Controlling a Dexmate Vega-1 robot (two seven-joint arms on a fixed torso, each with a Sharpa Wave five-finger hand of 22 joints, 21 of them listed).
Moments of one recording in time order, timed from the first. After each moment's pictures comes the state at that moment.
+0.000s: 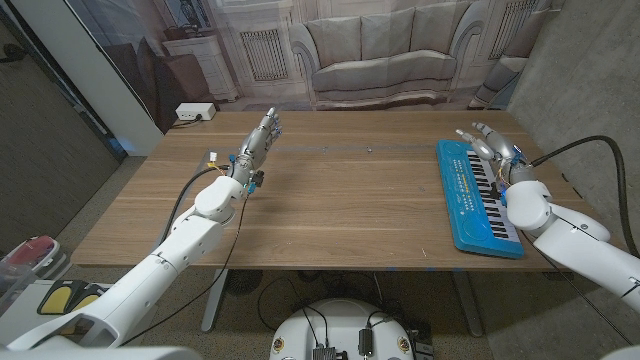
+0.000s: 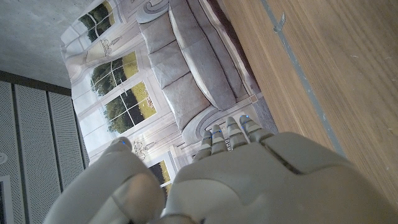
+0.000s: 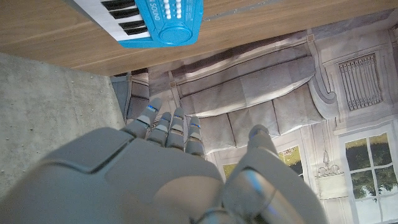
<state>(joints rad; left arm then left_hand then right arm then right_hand) 0.93 0.60 0.37 -1.57 -0.55 -0.24 0.08 0.36 -0.03 0.17 0.10 0.29 -0.02 0.03 0.20 0.18 0.03 -0.02 0.20 0.18 -0.03 0.00 0.19 0.18 -0.05 -0.04 0.20 0.18 -1.25 -0.97 -0.16 -2.00 0.00 -0.40 -0.45 0.20 0.04 0.28 -0.12 0.19 0.20 -0.02 0.20 0.18 0.23 0.07 0.23 0.19 0.11 0.00 0.19 0.18 0.12 -0.03 0.41 0.17</state>
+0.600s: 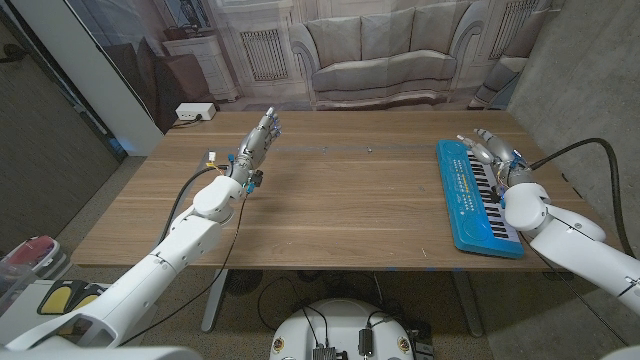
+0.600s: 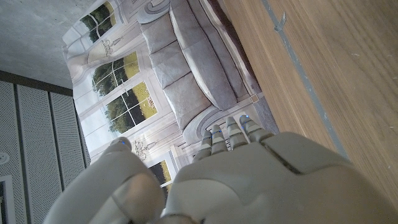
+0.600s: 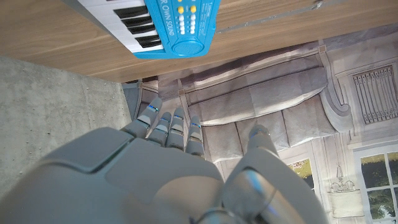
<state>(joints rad) 0.93 0.60 0.37 -1.57 -0.55 -0.24 0.07 0.36 -0.03 0.16 0.10 0.28 -0.02 0.03 0.20 0.18 0.03 -0.02 0.20 0.18 -0.03 0.00 0.19 0.18 -0.05 -0.04 0.20 0.18 -1.23 -0.97 -0.19 -2.00 0.00 -0.47 -0.45 0.20 0.05 0.28 -0.12 0.19 0.21 -0.03 0.20 0.18 0.24 0.07 0.23 0.19 0.11 0.00 0.19 0.18 0.12 -0.03 0.41 0.17</state>
